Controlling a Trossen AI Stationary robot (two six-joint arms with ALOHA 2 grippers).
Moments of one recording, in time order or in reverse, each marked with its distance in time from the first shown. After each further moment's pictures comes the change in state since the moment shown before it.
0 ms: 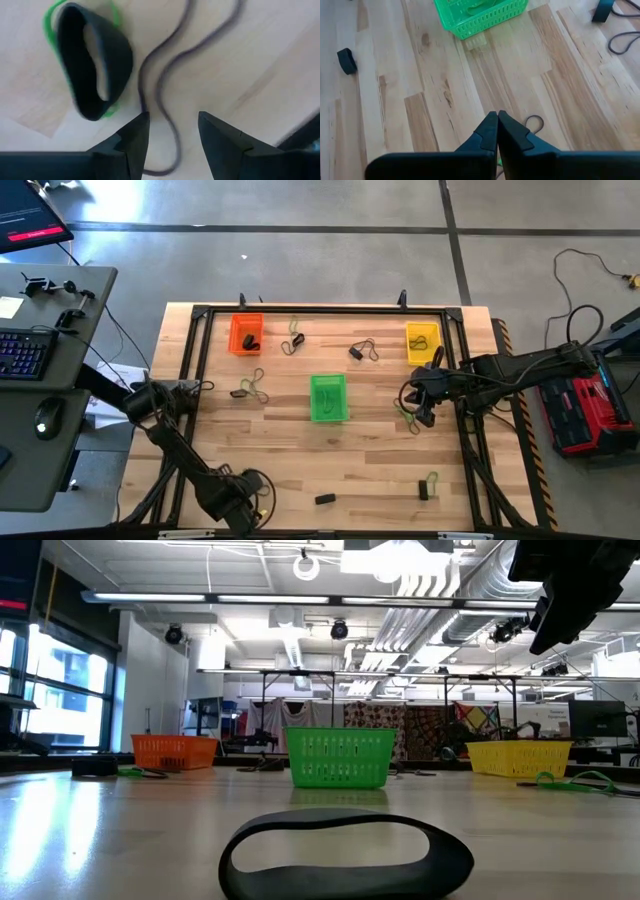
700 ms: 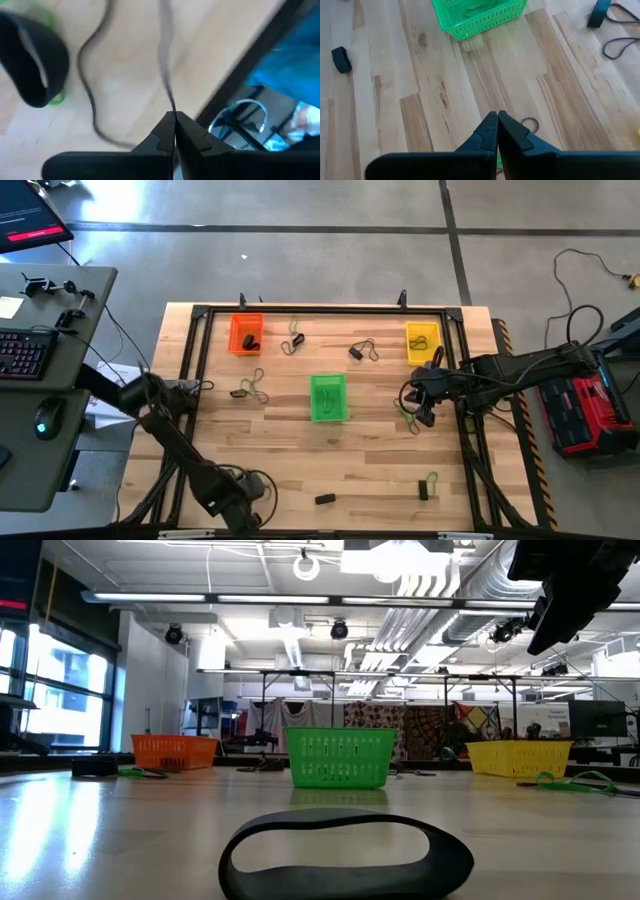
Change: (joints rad) left arm 0.016 -0.100 0.006 0.122 0.064 0.082; right arm 0.000 0.000 0.000 0.000 0.019 -0.025
